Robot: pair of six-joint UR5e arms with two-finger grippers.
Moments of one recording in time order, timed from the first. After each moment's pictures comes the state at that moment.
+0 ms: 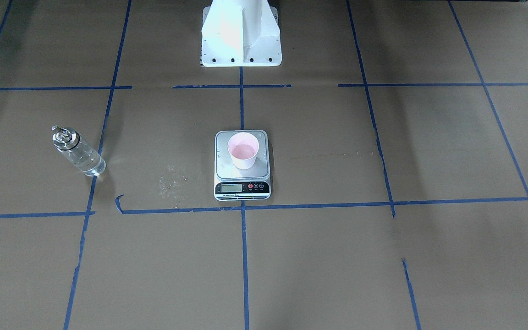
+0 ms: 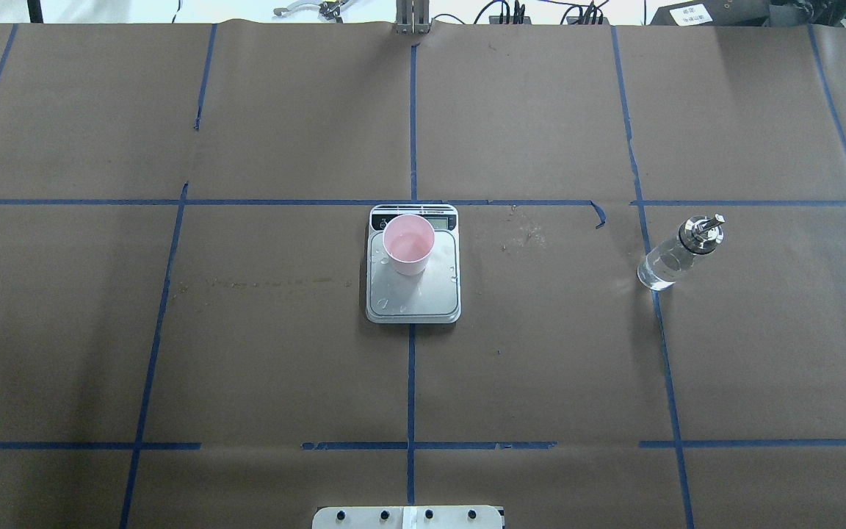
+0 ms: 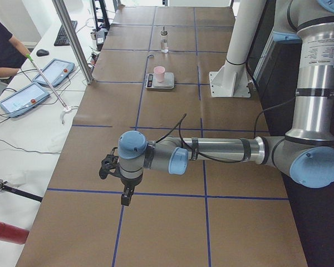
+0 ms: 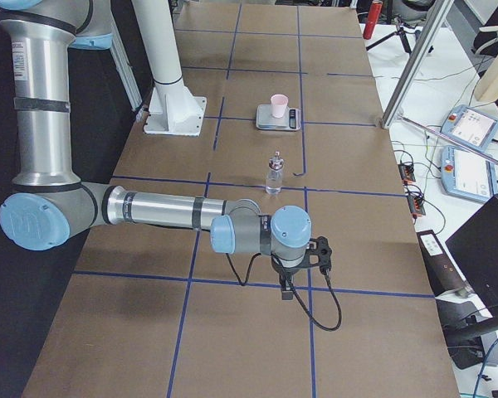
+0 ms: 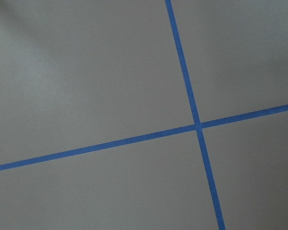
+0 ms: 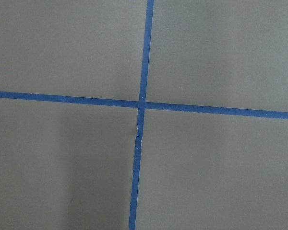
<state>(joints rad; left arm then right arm) -1.61 -1.58 -1.56 -1.75 -2.27 0.02 1.59 -1.60 1.55 -1.46 2.38 -0.03</state>
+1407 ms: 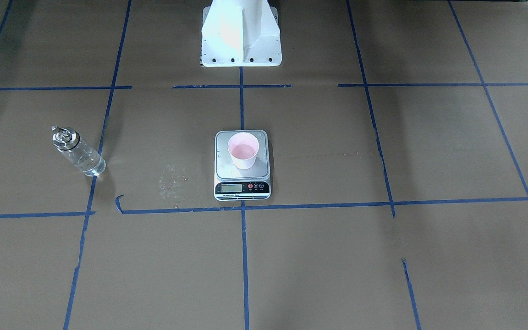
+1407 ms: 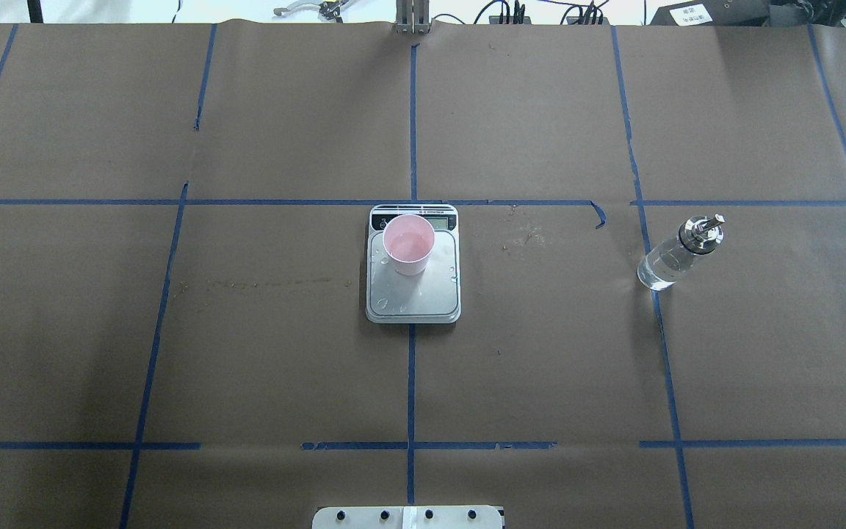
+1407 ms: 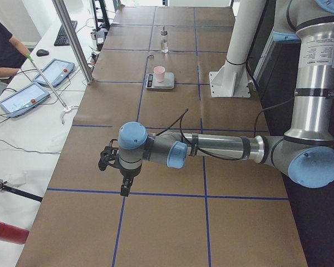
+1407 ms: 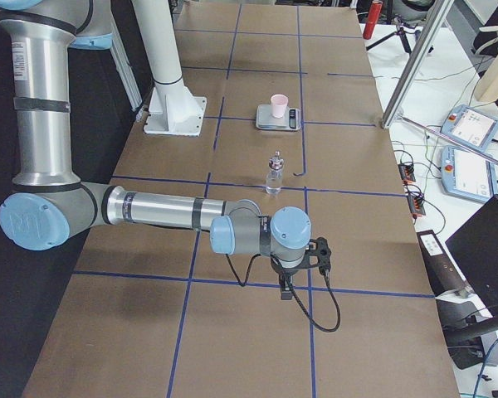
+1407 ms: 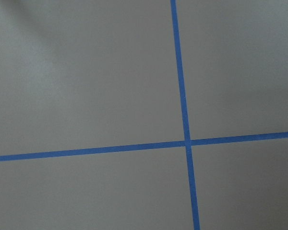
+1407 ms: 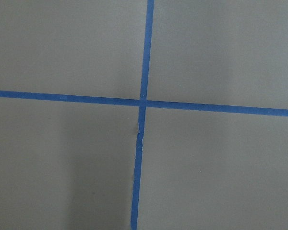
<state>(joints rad) -1.58 -1.58 -1.61 -1.76 -2.30 -0.04 1.59 -1.59 1.55 -1.46 2.39 -0.03</state>
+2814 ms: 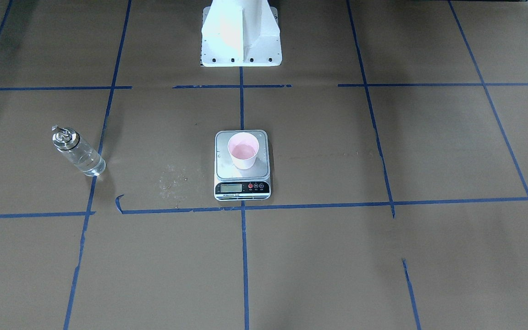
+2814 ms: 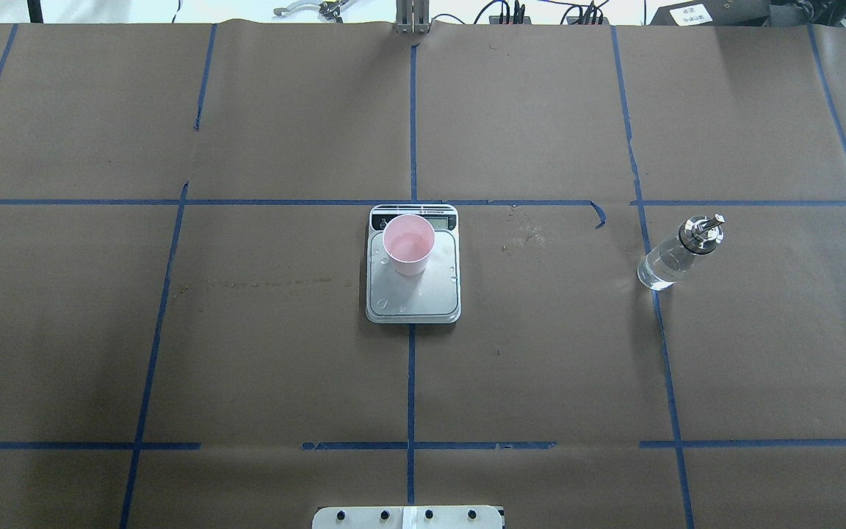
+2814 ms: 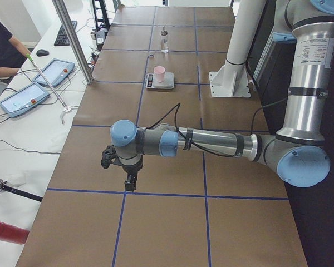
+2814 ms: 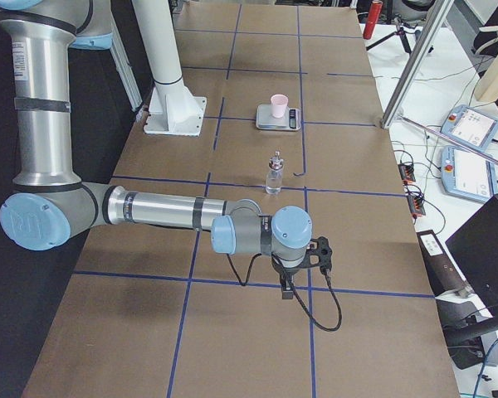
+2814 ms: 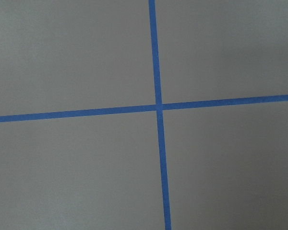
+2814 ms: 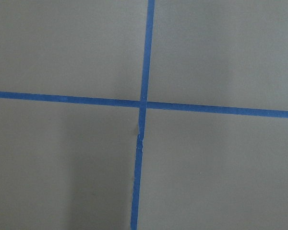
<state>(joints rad) -1.54 -1.63 -1.62 -1.52 -2.33 0.09 1.59 -1.59 1.55 -1.46 2.39 -0.03</state>
